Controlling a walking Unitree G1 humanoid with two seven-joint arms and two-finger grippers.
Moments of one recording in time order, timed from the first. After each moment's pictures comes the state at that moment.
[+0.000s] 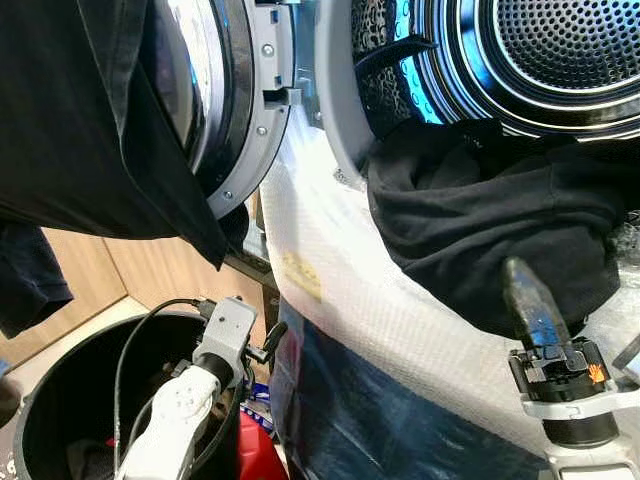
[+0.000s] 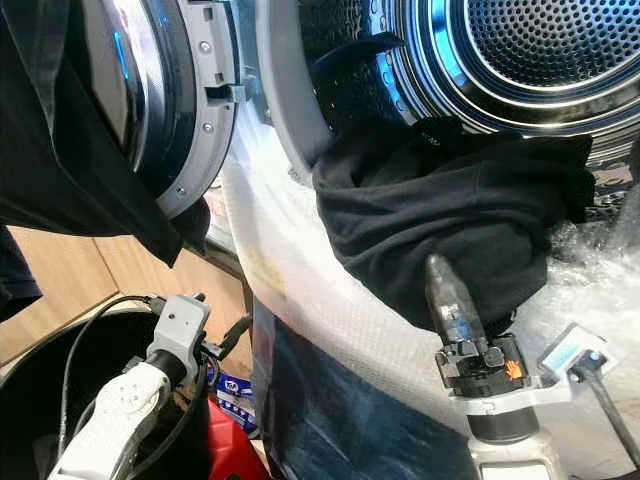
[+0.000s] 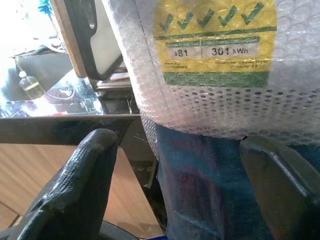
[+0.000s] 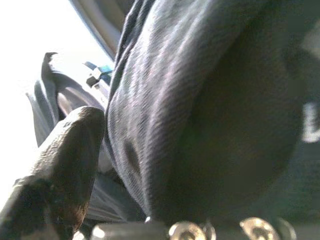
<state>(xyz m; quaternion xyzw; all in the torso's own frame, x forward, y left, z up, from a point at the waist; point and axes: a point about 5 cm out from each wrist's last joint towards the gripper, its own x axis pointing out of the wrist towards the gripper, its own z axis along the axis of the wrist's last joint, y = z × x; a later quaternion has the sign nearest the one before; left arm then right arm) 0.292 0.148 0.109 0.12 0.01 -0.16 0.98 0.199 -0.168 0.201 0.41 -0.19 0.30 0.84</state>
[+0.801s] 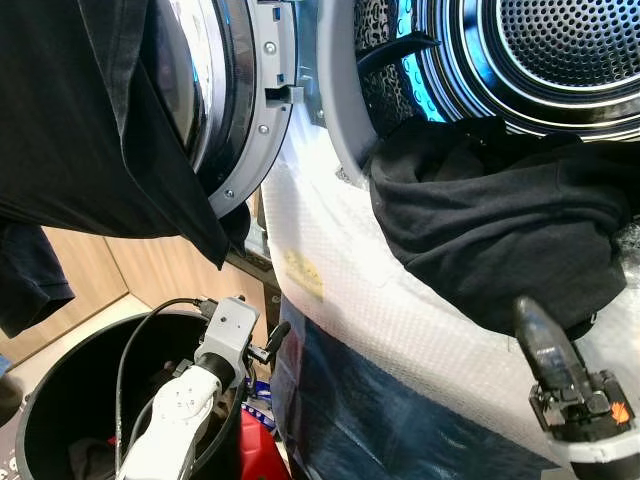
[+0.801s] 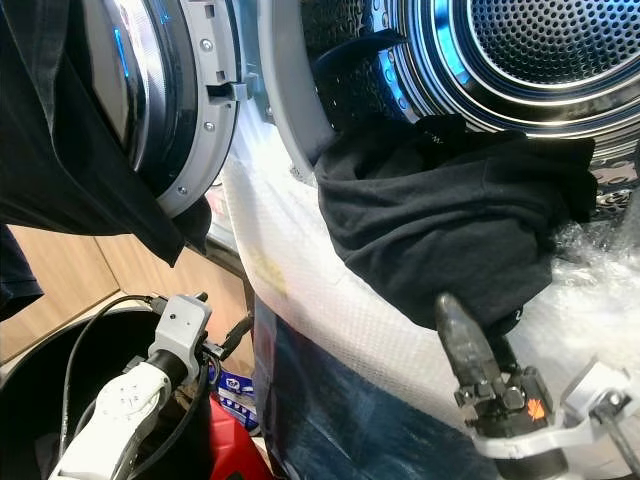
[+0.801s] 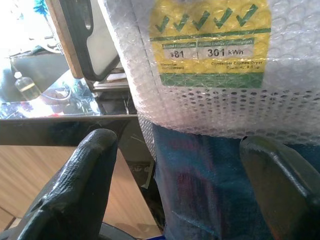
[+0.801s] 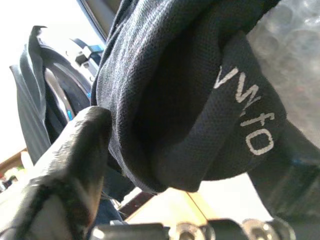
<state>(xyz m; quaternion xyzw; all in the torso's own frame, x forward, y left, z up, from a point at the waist) 0.290 0.146 0.112 0.12 0.01 -0.17 0.98 0.181 -0.187 0.194 0.36 -0.18 0.30 0.87</state>
